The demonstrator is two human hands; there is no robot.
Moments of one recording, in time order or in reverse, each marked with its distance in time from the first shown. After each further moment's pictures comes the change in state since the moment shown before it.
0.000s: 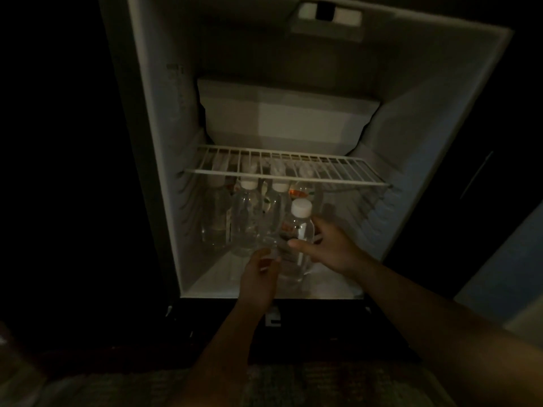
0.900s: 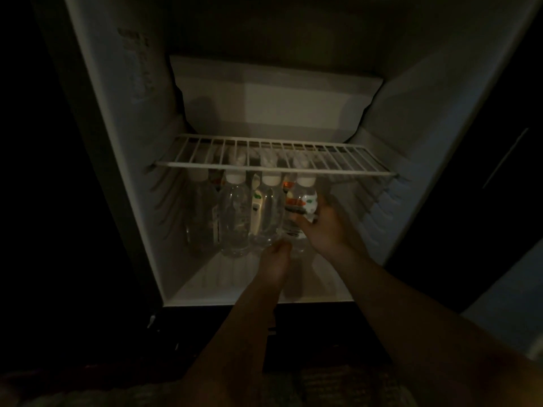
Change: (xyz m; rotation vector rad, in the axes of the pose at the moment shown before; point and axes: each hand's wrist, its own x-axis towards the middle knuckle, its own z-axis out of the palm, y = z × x) left_hand 0.042 0.010 0.046 -0.147 -0.089 -0.257; right_hand 0.051 0.028 0.013 0.023 0.355 0.076
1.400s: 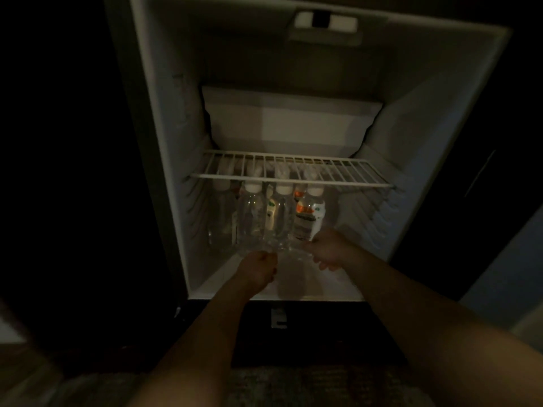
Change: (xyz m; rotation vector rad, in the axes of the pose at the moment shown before) left_hand -0.038 0.022 -0.060 0.362 -0.074 0.014; right_hand -0.024 -0.022 -0.016 -0.436 -0.440 0.263
